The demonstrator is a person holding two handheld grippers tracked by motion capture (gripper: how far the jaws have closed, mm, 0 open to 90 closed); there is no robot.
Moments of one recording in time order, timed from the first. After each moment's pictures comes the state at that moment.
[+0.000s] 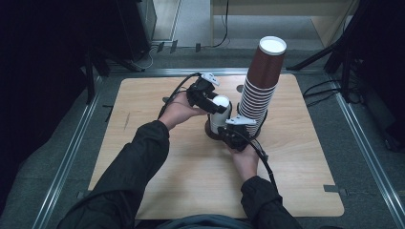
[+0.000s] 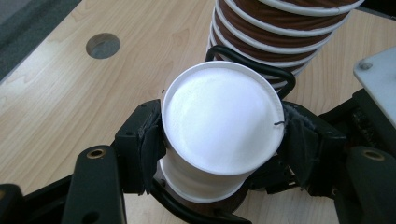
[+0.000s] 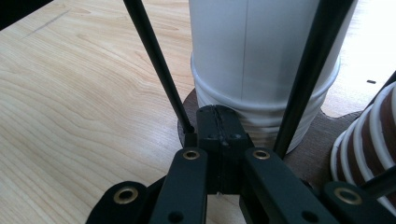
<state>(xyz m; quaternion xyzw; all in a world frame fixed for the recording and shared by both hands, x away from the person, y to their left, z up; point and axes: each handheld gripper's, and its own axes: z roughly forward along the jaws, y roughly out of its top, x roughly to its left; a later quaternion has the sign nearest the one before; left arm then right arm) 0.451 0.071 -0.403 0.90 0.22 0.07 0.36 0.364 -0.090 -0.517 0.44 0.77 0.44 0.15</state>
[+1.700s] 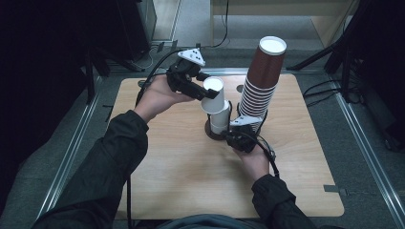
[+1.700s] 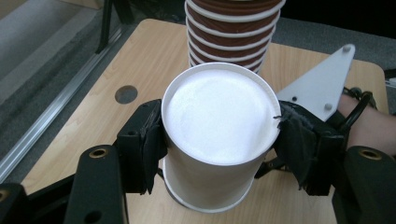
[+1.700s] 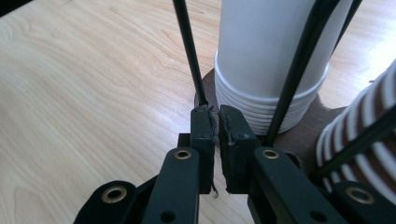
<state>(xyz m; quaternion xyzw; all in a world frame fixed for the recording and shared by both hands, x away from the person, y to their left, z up) 0.402 0.108 -0.299 0.89 0.18 0.11 0.40 0.351 -0.110 -0.495 0.38 0.81 0.42 0.12</state>
